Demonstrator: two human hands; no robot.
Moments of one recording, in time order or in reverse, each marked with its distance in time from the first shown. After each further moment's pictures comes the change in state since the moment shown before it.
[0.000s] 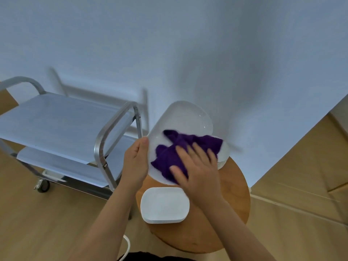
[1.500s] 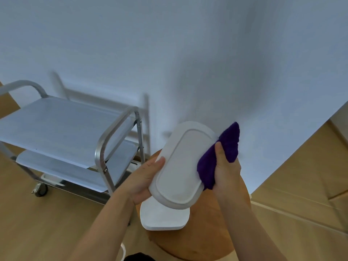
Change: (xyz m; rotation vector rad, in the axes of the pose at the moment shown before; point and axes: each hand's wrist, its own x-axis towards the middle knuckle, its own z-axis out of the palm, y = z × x) left_hand -0.004 -0.004 -0.012 -0.536 -0.640 -0.524; right_hand 0.026 0.026 -0.018 1.346 0.240 1.094
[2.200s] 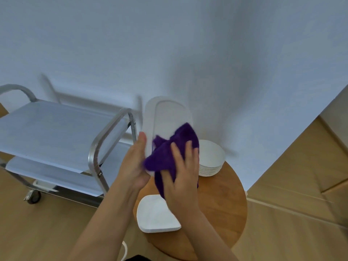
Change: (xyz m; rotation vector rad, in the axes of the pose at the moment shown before) left_hand 0.012 0.035 0.039 -0.170 0.410 0.226; right_hand -0.049 0.049 0.040 -0.855 -0.210 -0.744
